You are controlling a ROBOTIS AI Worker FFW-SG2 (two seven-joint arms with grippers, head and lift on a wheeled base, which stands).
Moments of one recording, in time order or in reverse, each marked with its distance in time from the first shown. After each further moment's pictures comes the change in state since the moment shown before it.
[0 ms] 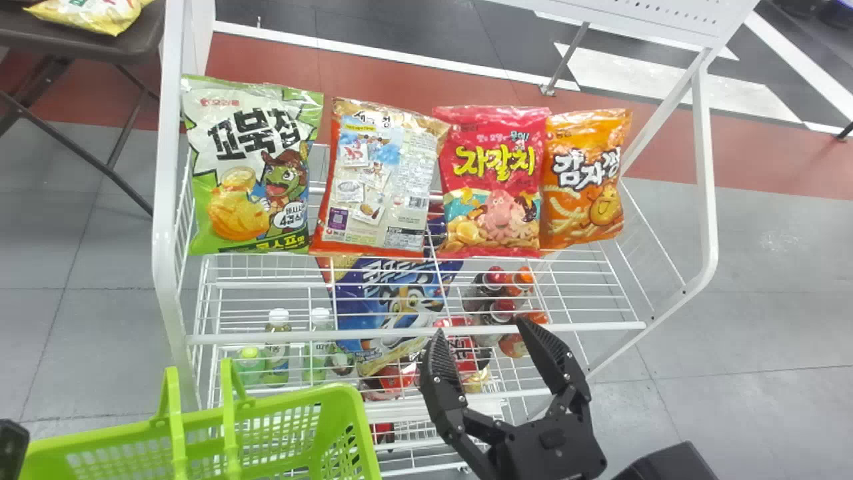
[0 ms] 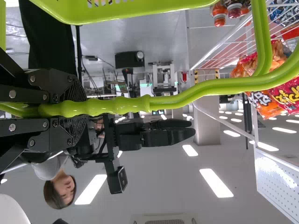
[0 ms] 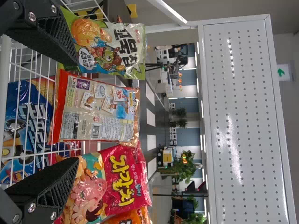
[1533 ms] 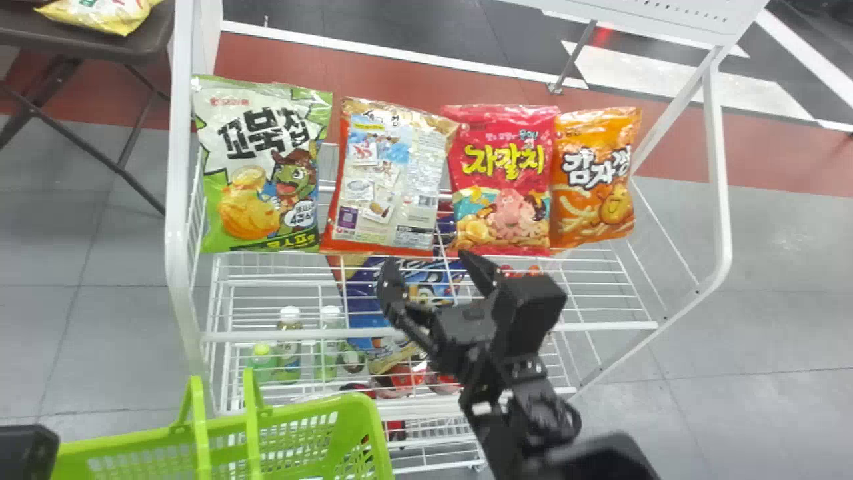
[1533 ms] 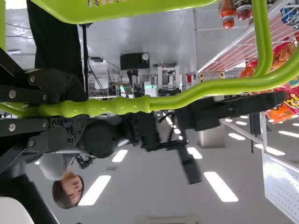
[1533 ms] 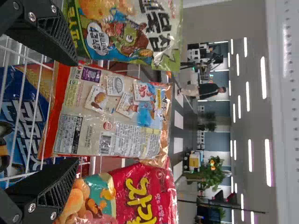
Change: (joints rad) left arm 0.017 0.001 -0.017 -0.011 -0.014 0.000 0.008; right arm -0.567 0.003 0.051 0.251 0.053 0.478 -0.035
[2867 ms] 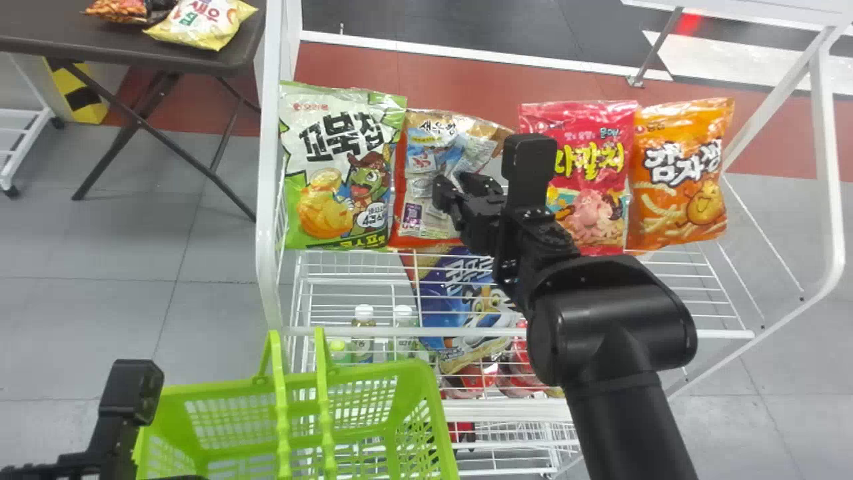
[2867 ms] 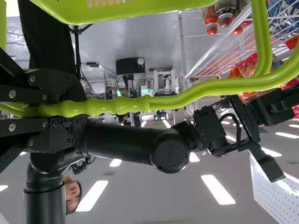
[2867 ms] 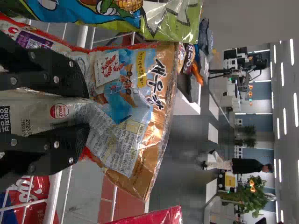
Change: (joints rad) left arm -0.133 0.023 -0.002 0.114 0.003 0.000 0.003; right arm -0.471 0.021 0.028 0.332 -0.001 0.290 0.045
